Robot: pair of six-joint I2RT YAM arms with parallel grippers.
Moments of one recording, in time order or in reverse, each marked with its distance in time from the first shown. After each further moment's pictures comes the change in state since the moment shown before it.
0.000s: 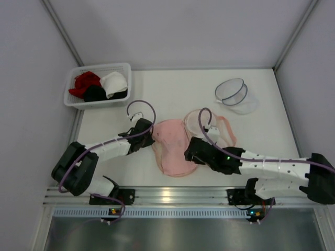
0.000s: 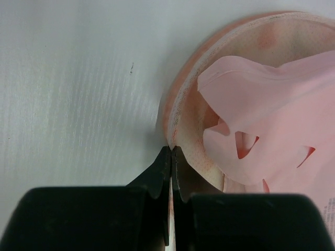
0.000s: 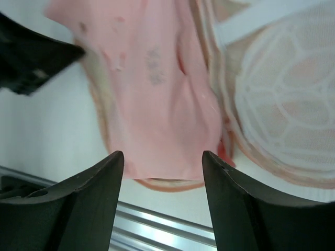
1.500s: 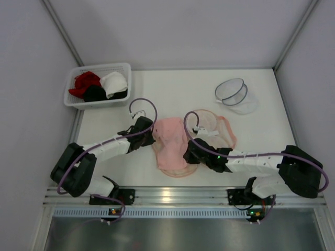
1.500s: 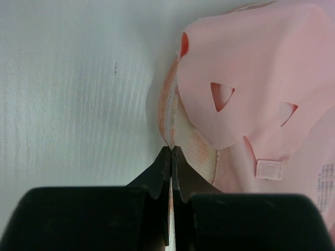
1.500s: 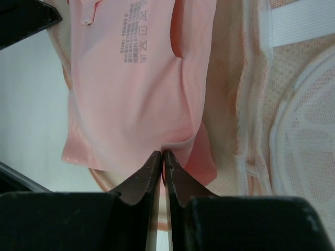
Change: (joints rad) left arm 0.000 -0.011 0.043 -0.061 0.047 0.076; right arm -0.112 0.169 -0.101 0.411 -0.212 -0.248
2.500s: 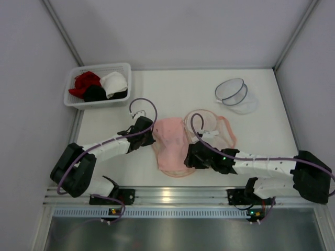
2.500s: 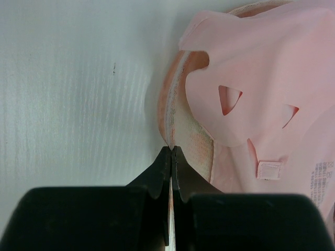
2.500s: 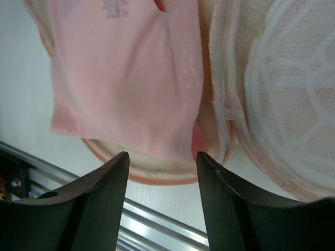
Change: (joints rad) left arm 0.000 -0.008 0.000 0.000 0.004 0.005; right arm 0.020 -0.148 0.003 -0.235 -0.037 0.084
